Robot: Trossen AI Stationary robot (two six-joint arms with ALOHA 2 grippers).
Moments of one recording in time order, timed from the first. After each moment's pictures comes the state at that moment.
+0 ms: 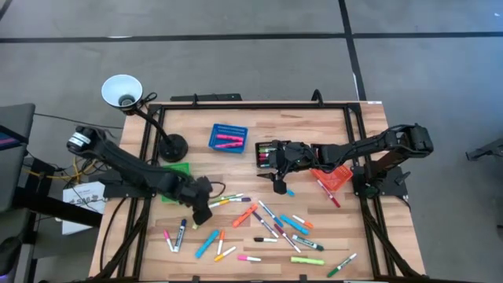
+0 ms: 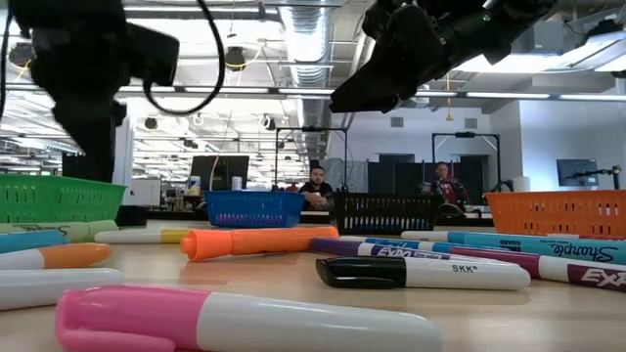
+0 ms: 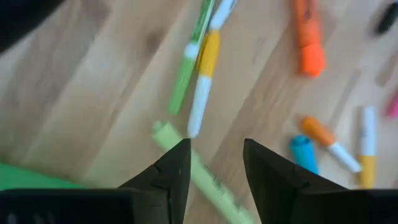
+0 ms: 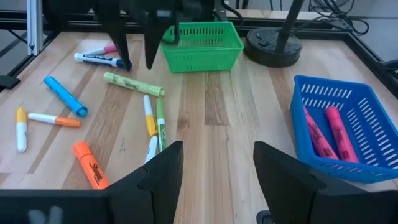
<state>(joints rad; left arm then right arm) -0.44 1.37 0.79 -0.62 -0.12 -0.91 0.01 1.50 0.81 0.22 -0.03 -0.08</state>
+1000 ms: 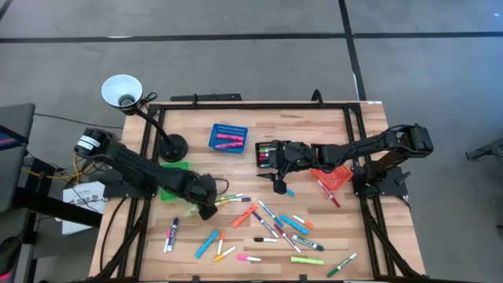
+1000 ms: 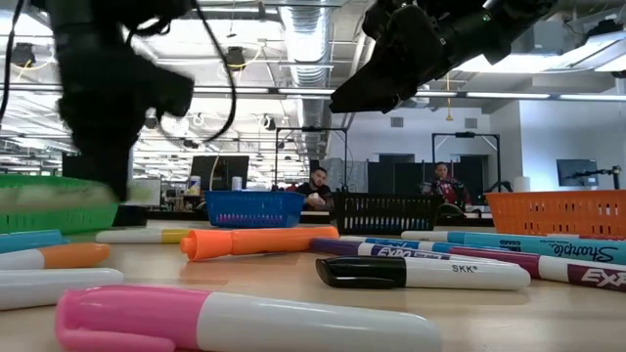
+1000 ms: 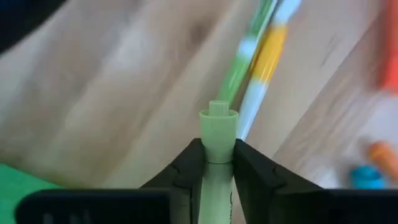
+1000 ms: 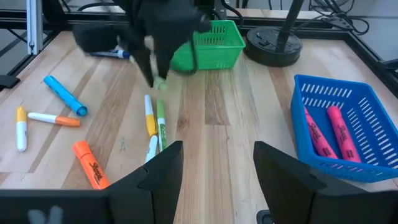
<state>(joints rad) -0.35 1.45 0.79 -0.62 -0.15 -0.89 0.01 1.50 0.81 0.22 -0.03 -0.08</state>
